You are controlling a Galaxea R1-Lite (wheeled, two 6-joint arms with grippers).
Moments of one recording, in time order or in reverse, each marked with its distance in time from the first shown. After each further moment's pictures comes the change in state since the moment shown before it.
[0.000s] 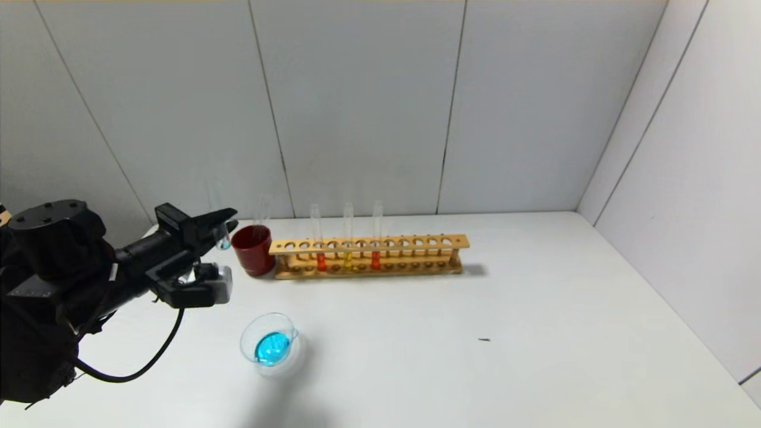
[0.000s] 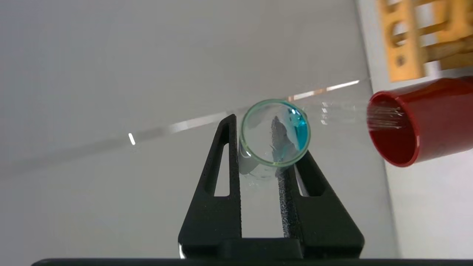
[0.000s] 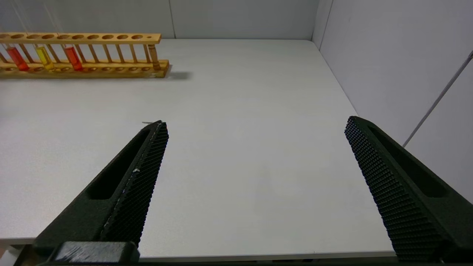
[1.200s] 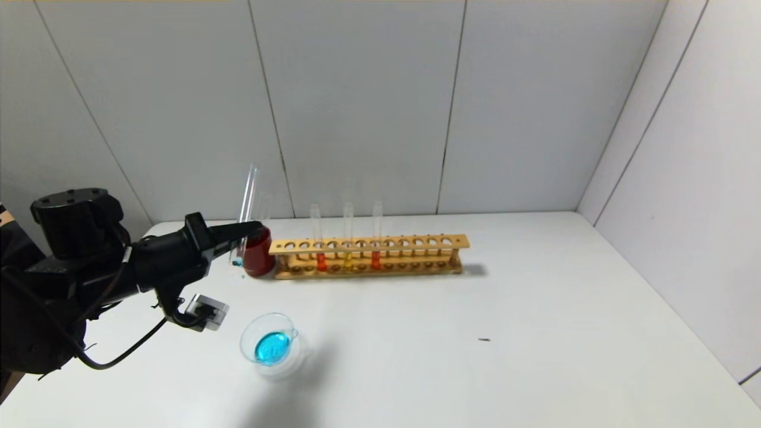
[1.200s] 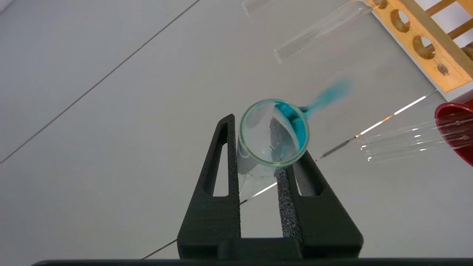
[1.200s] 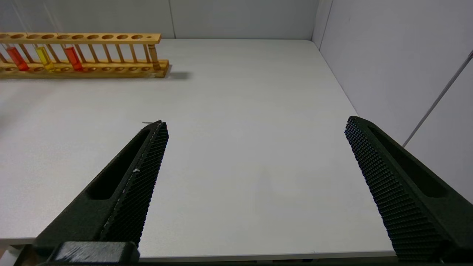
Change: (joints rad) left arm 0.004 0.008 -0.109 0.214 -0.278 0.526; right arm 0.000 0.000 0.000 0.000 0.000 0.000
